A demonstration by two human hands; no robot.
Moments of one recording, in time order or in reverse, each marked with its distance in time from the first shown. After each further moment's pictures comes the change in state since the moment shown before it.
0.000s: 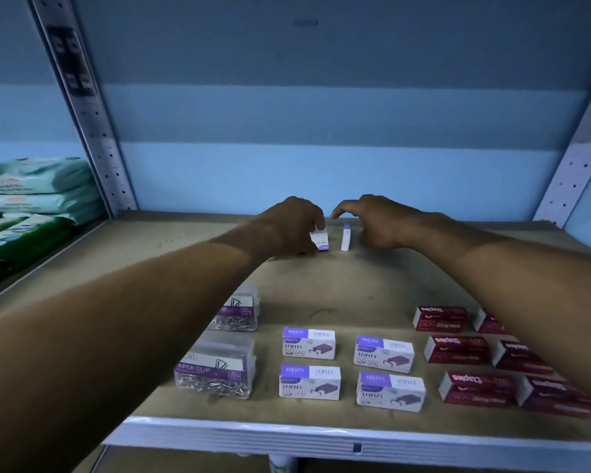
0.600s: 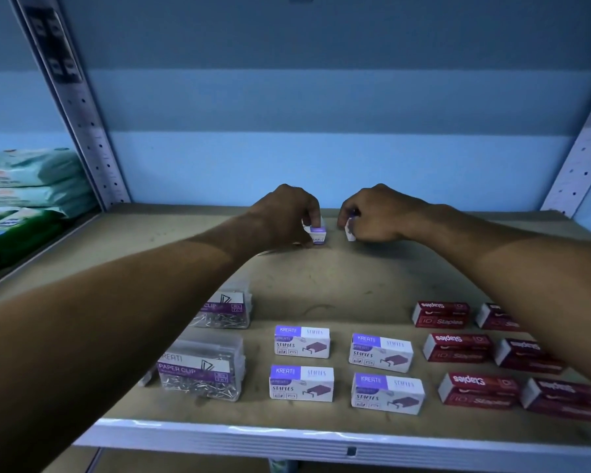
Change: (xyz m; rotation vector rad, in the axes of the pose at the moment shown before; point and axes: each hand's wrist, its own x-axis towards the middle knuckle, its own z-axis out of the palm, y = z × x) left_hand 0.005 -0.010 0.005 -0.071 0.077 0.038; right_hand 0.005 0.008 0.005 0.133 0.044 -0.042
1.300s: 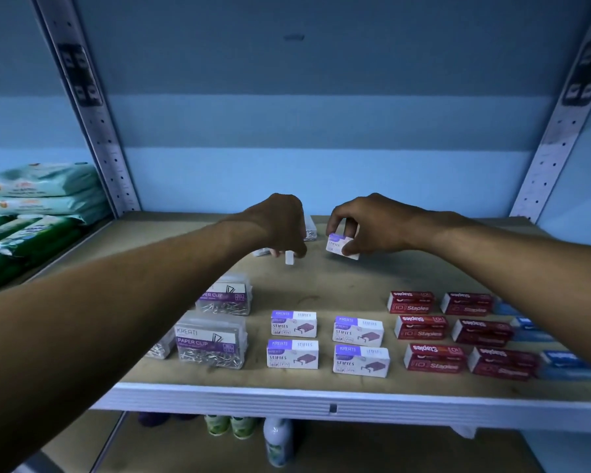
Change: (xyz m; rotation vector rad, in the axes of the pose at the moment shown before) left_hand -0.040 0.052 -0.039 0.014 -0.189 -0.260; right_hand -0.065 -0.027 -0.029 -0.019 -0.018 -0.126
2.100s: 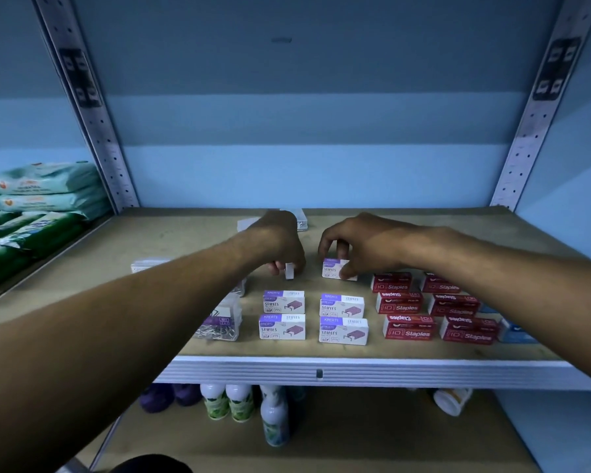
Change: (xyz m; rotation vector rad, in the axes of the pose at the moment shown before) left_hand -0.030 0.029 0.020 -0.024 -0.159 -0.220; right_hand -0.052 -0.024 0.012 -0.003 -0.134 0.020
